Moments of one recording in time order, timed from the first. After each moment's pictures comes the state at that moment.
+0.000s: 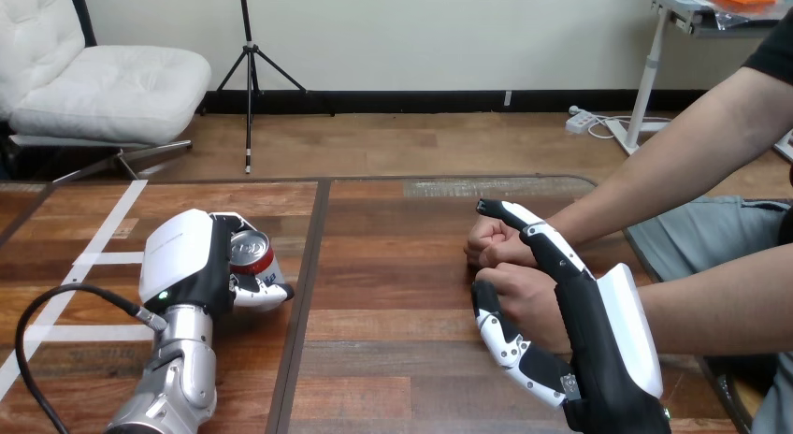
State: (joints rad) left arm -0.56 0.32 -0.29 1.15 0.53 -0.24 0.54; right arm 0.35 -0.09 0.14 -0.19 -0.51 -0.48 -0.19
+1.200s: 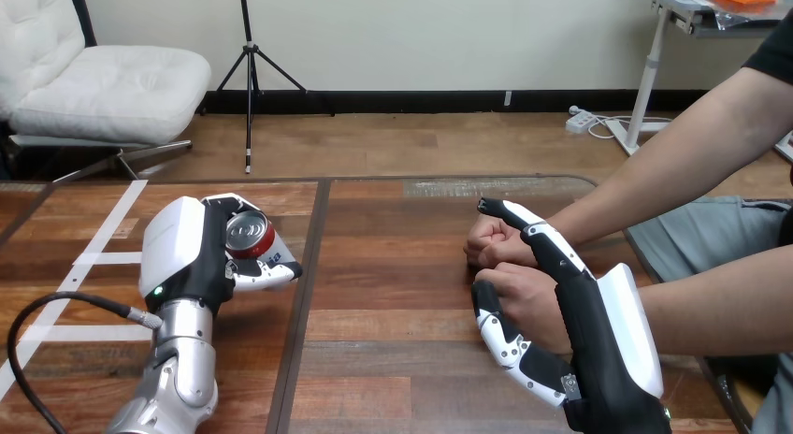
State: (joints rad) left arm -0.51 0.32 -0.22 1.05 0.48 -0.33 0.53; right arm 0.35 -0.09 0.14 -0.19 -0.51 -0.48 -0.19
